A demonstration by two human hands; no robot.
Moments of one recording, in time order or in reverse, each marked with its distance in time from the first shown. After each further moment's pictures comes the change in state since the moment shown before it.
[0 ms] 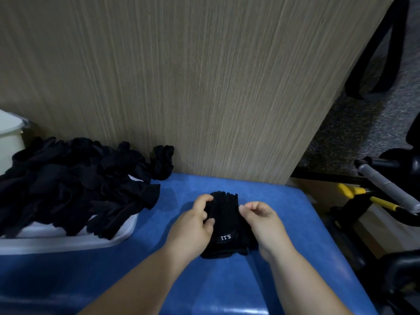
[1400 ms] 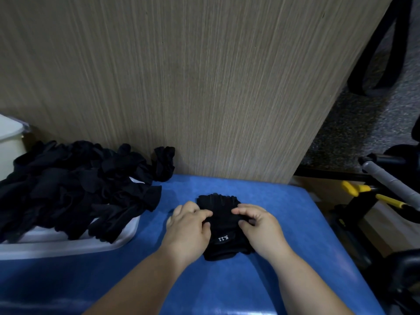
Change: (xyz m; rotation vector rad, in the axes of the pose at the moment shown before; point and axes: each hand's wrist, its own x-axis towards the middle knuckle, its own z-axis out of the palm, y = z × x) left_hand -0.001 -0.008 -0.006 0.287 0.047 0.048; right_hand 0.013 0.022 -0.006 -0.520 -0.117 -0.385
